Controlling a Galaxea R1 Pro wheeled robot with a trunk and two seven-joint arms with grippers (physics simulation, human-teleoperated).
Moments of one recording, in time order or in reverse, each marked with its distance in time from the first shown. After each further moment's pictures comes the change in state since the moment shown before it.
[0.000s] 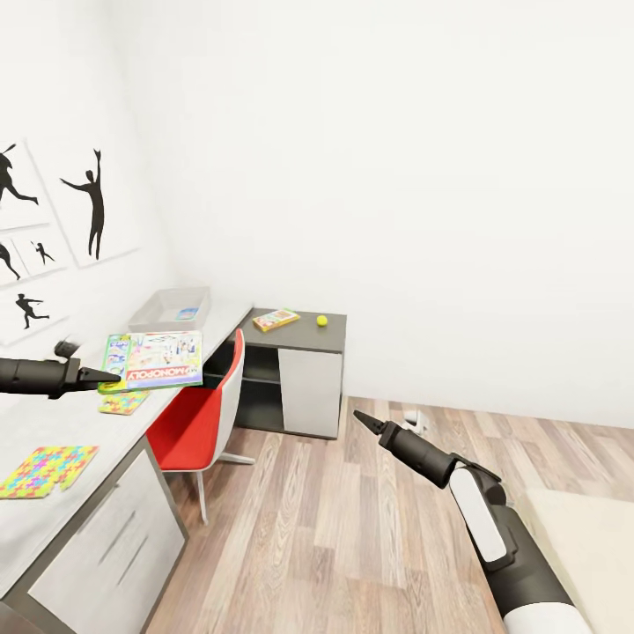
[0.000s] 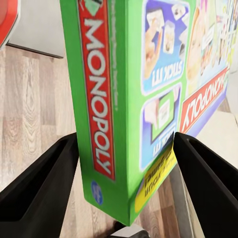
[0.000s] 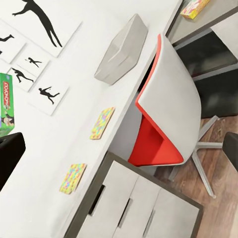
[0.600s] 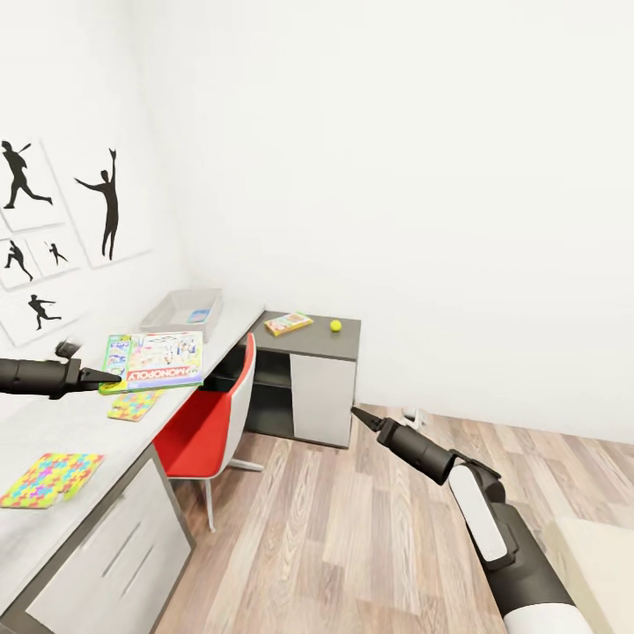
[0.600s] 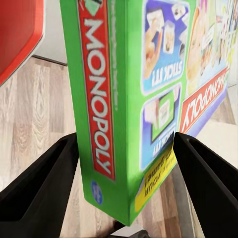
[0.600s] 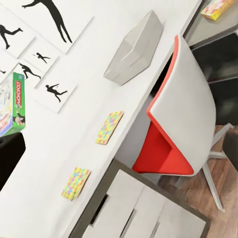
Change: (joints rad) left arm 0.002 -0.003 0.002 0.000 -0.003 -0.001 0.000; right arm 0.001 0.000 0.016 -0.042 0.001 0.002 0.000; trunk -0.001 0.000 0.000
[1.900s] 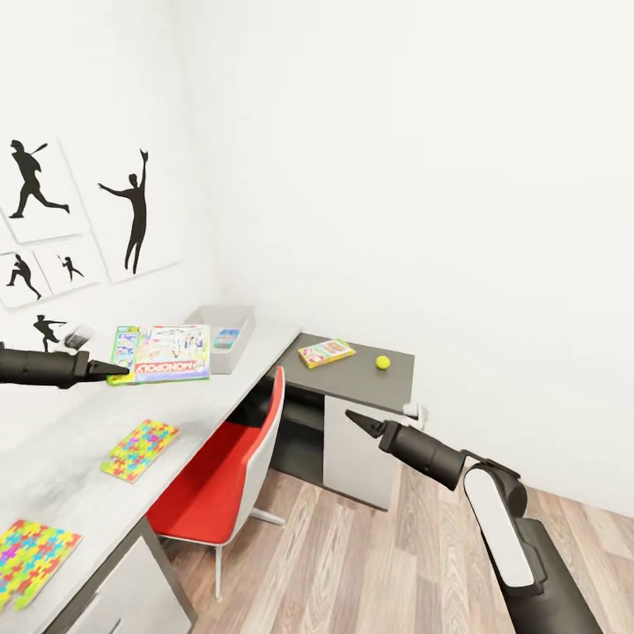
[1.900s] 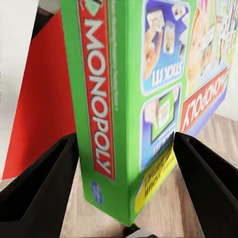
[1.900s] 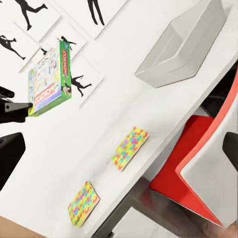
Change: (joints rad) left arm -0.006 -0.026 -0.011 -0.062 0.001 -0.005 0.000; right arm 0.083 -0.003 0.006 -0.283 -0.004 0.187 -0.001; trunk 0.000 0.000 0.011
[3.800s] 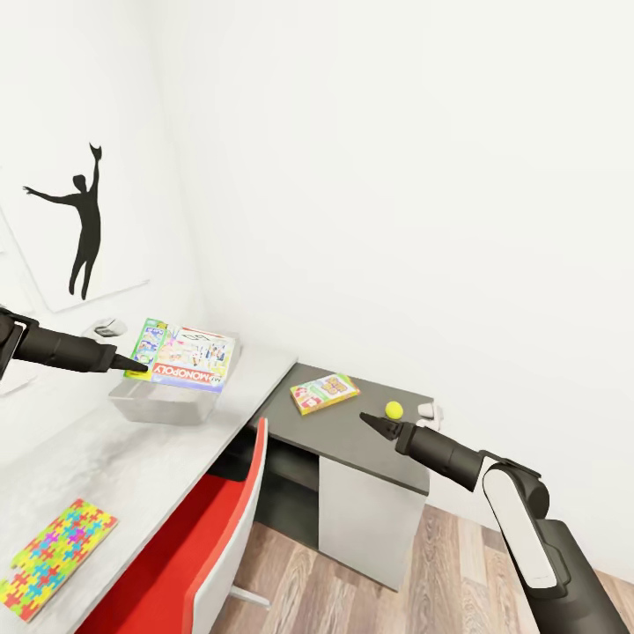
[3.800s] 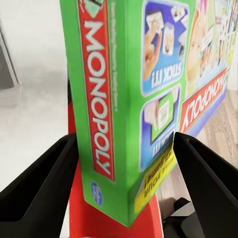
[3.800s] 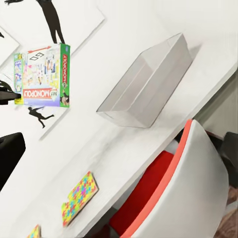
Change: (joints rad) left arm 0.000 -0.021 -0.208 -0.229 -0.027 0.020 0.000; right arm 0.005 -0.077 -0.011 -0.015 -0.004 0.005 0.024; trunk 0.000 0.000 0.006
